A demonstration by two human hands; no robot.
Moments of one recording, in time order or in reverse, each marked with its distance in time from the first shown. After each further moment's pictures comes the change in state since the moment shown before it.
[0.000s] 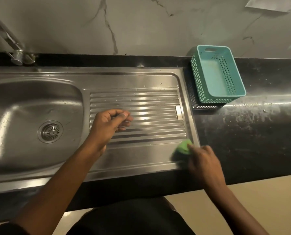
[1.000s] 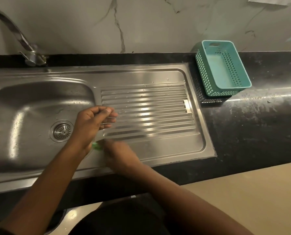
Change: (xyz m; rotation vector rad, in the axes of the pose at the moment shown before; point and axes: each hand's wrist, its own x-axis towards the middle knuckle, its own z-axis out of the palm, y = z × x) left_hand -0.020 0.003 -0.085 -0.018 0.094 0.021; right_hand 0.011 -0.266 0.079 0.489 -0.287 -0.480
